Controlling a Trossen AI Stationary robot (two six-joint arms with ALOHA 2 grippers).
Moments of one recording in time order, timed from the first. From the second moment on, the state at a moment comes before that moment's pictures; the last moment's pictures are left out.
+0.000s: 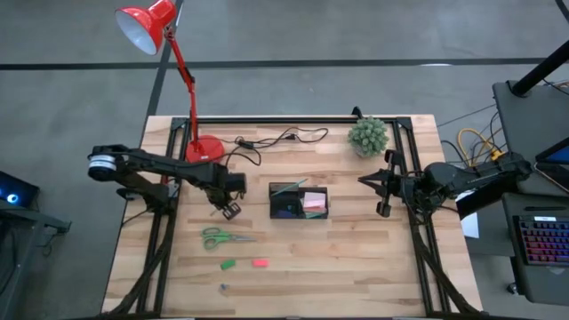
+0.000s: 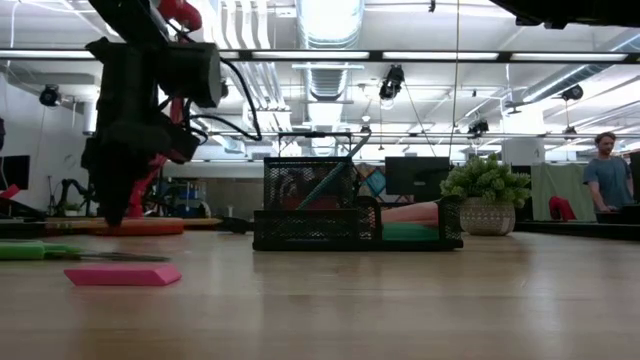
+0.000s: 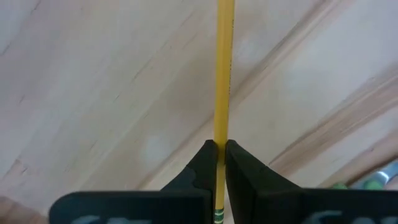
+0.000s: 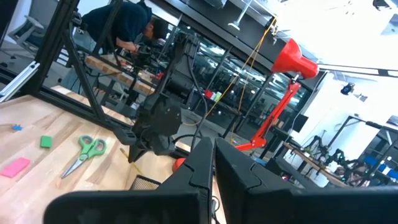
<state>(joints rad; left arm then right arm) 0.07 1.41 0.77 -0.87 0.05 -0.67 0.25 0.46 0.30 0.32 0.32 -0.58</state>
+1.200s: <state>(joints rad) 0.07 1.21 0.90 -0.45 -0.15 -0.26 0.25 0.46 0.30 0.32 0.32 -0.55</state>
